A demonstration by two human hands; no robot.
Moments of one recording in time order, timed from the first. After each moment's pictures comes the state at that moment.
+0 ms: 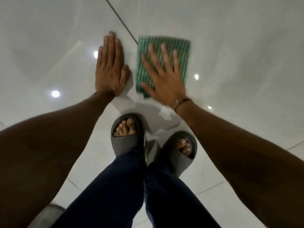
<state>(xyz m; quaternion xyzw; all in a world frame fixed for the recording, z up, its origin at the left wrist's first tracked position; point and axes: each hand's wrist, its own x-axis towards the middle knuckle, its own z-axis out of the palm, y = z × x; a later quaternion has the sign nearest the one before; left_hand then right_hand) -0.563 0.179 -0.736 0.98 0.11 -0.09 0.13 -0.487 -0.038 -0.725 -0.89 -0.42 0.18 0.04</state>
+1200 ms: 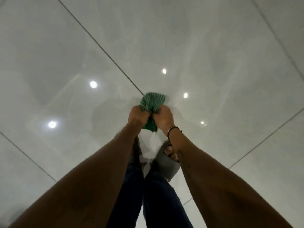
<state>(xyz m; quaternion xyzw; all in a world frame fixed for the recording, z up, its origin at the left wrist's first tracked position) -0.544 0.050 -0.639 0.69 0.47 -0.33 0.44 -0.517 -0.066 -0.638 -0.82 0.18 0.43 0.34</state>
